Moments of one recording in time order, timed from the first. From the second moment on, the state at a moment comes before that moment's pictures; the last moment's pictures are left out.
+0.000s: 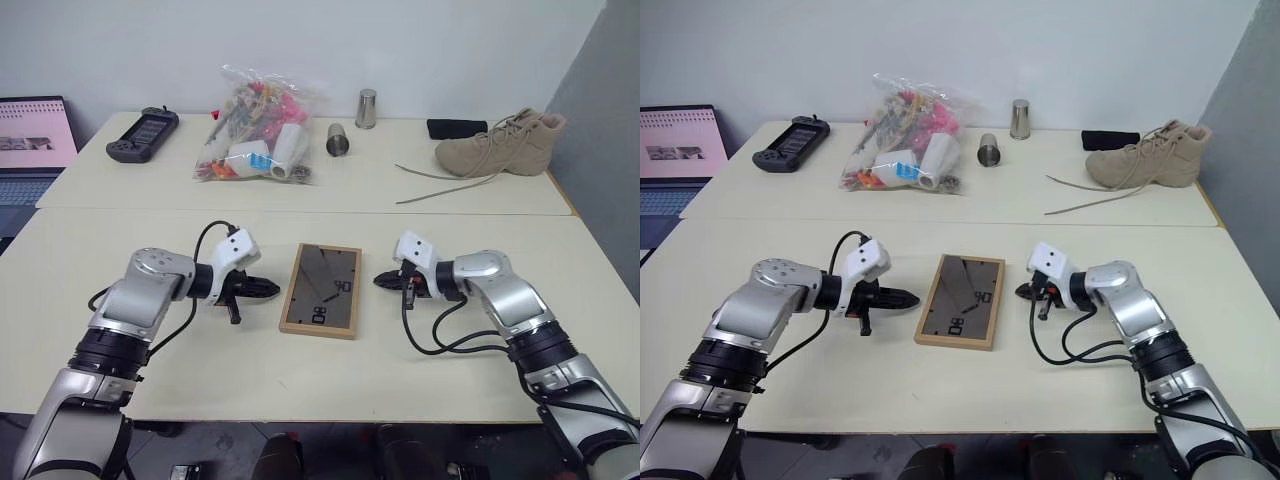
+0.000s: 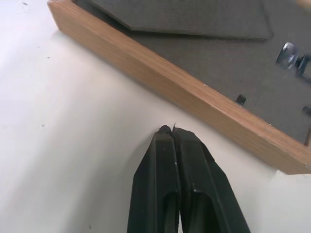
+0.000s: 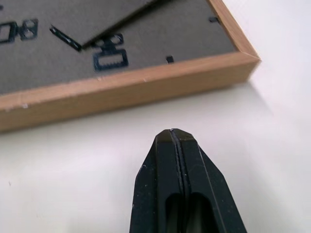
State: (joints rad) left arm -0.58 0.80 -0.14 0.22 -0.23 0.60 -1.27; right arm -0.66 -0.53 0.29 0.22 0.06 0.40 1.05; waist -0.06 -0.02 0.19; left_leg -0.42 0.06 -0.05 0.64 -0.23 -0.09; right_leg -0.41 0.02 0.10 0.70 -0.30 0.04
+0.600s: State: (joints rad) left arm -0.66 0.82 -0.08 0.37 -0.50 1.23 -1.34; right arm -0.56 -0.58 0.29 0.08 0.06 0.42 1.06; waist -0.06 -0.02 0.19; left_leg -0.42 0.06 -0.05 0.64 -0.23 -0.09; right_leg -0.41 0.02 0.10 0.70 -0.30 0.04
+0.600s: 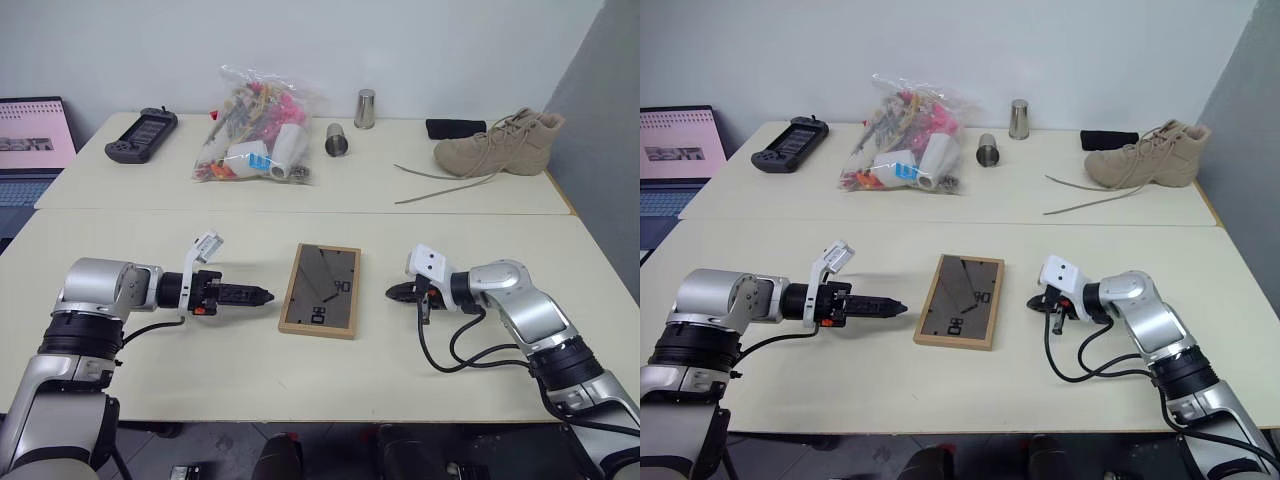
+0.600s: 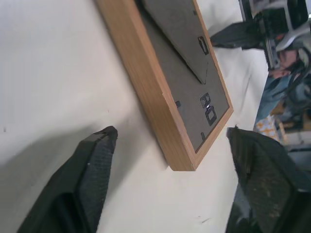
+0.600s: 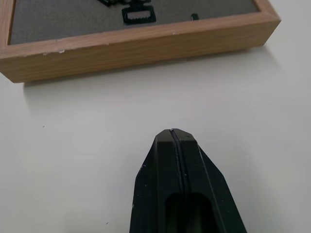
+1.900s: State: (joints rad) left arm -0.74 0.67 -0.12 0.44 -0.51 1.24 -1.23; right arm -0.68 -0.29 0.38 0.26 -0.02 0.38 0.96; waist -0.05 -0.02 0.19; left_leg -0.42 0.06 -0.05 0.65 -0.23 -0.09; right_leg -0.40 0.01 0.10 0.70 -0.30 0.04
